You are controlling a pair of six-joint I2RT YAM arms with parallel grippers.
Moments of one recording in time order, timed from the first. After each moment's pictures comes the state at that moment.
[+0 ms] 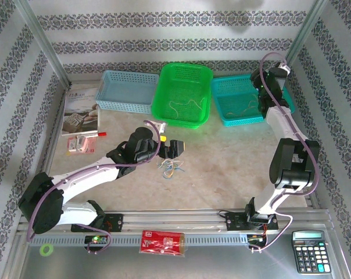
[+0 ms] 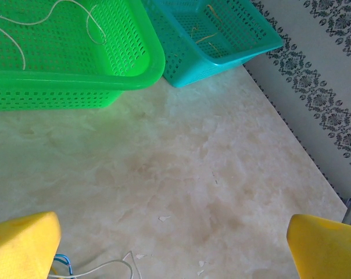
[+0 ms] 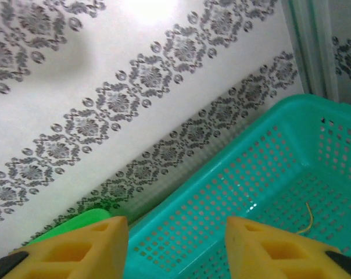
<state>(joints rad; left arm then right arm) -0.73 1.28 0.75 0.10 0.11 -0.54 -0.13 1.69 1.32 0.09 0.00 0.61</state>
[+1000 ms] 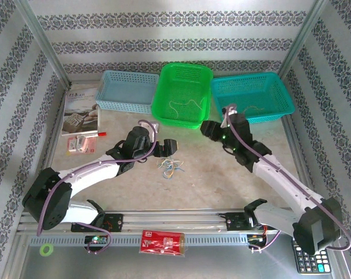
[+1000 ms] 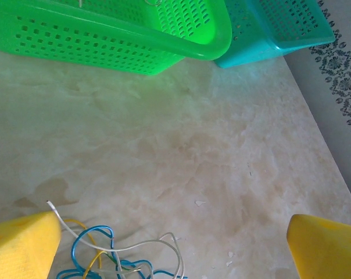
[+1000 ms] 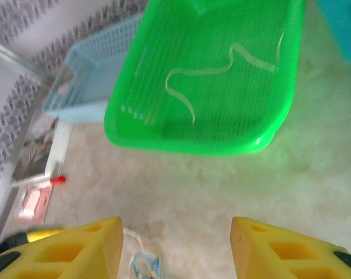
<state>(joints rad) -0.62 1.34 0.70 0.10 0.17 -0.62 0.48 1.07 0.77 -0.21 -0.07 0.67</state>
